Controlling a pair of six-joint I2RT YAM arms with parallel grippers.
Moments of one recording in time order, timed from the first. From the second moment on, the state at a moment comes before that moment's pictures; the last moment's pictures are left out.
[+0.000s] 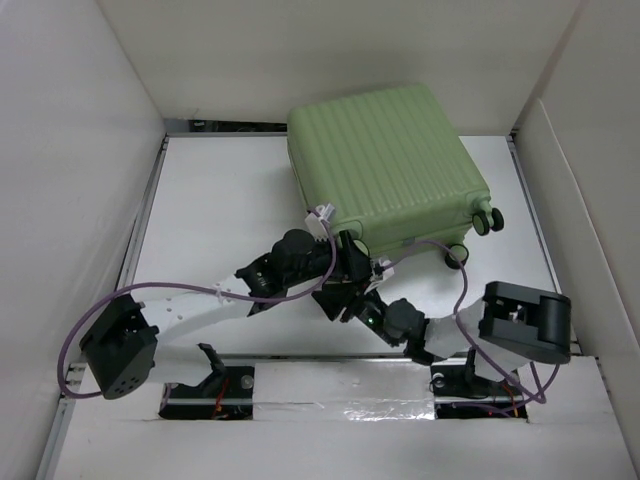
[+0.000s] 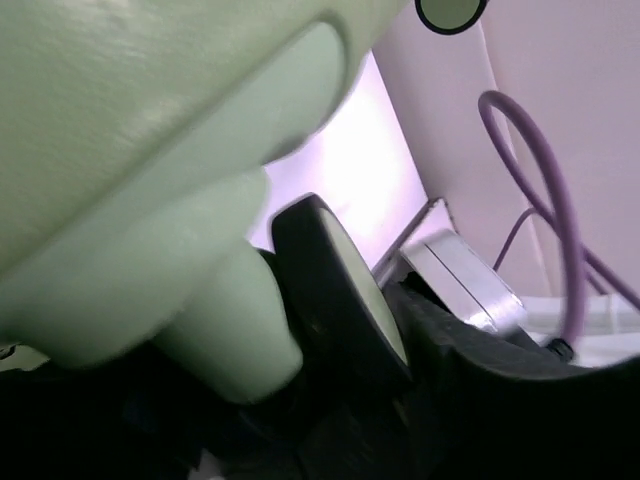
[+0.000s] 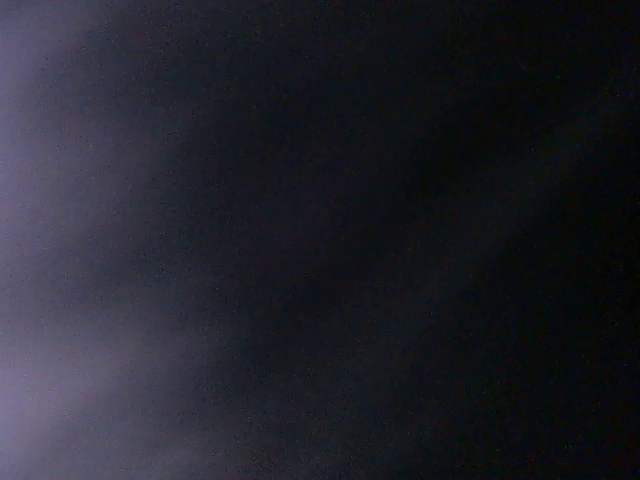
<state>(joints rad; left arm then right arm) -0.92 1.26 0.72 0.27 0.14 -0.89 1.20 1.58 0.31 1.34 0.42 0.66</state>
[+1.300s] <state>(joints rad) -1.13 1.30 0.51 0.31 -0.58 -0.65 1.26 0.77 0.61 -0.04 0.64 0.50</state>
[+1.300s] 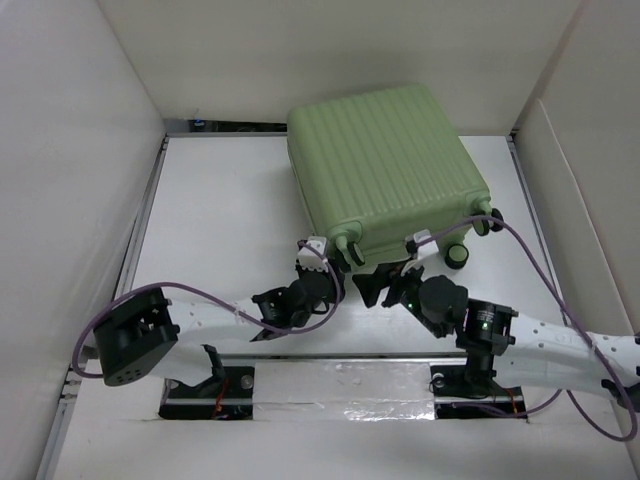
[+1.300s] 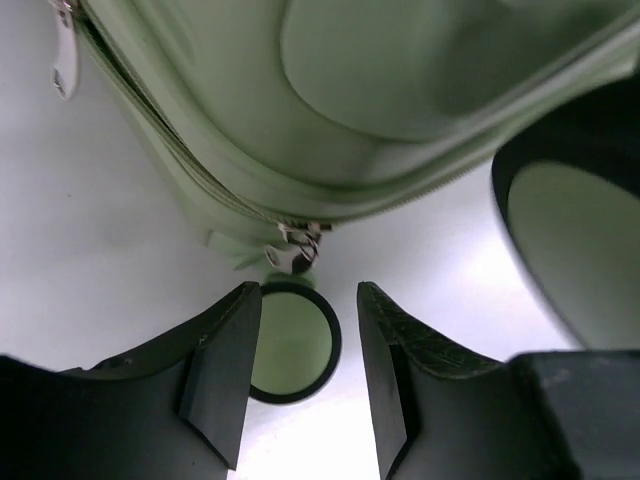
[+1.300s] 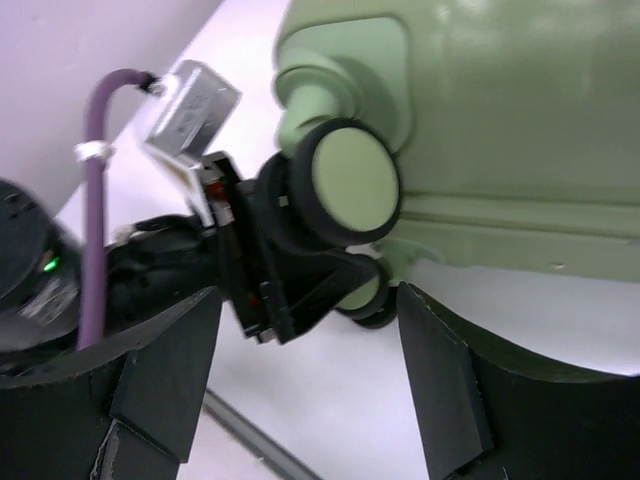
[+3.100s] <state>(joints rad) -1.04 1.23 0.40 0.52 -0.57 -0.60 1.06 1.22 0.87 0.00 0.48 0.44</state>
